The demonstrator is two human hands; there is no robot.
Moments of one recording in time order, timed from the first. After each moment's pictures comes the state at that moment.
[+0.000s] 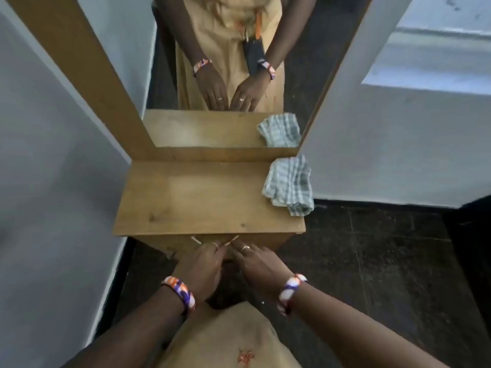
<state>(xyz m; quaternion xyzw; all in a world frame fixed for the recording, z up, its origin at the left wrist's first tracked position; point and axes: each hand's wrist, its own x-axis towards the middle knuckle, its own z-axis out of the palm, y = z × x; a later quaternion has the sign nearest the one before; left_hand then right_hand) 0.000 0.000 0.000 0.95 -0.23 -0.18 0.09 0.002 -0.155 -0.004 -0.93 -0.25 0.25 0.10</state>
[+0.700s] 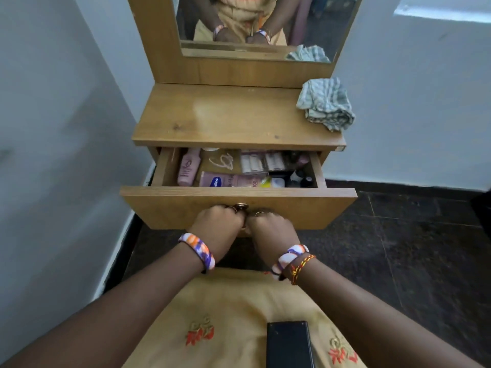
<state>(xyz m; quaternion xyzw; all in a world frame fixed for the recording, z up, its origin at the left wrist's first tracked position) -0.076 0.024 -0.069 0.96 -0.24 -0.09 -0.11 -0.090 -0.098 -0.074 -0.97 -0.17 0.10 0.12</state>
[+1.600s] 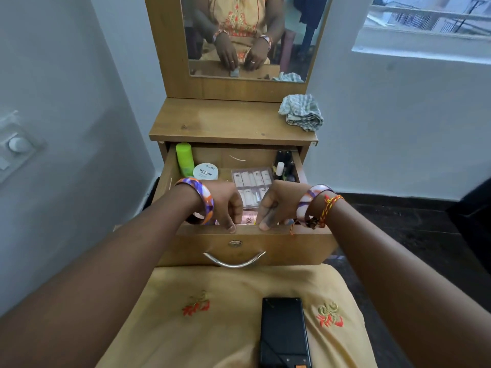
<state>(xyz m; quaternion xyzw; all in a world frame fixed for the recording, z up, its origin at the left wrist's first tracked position) -0.100 0.029 -0.004 0.91 -0.22 -0.32 0.13 -0.115 -0.137 -0.005 -0.92 -0.16 0.28 0.24</state>
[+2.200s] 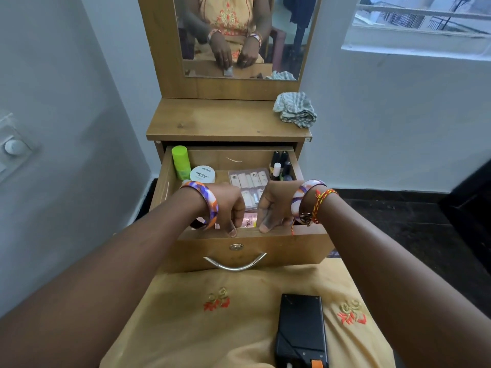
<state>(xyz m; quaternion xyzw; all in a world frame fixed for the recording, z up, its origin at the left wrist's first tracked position) -0.116 0.021 -0.007 0.92 -0.25 -0.31 0.09 -0.128 -0.129 -0.002 -0.92 -0.13 0.31 0.20</state>
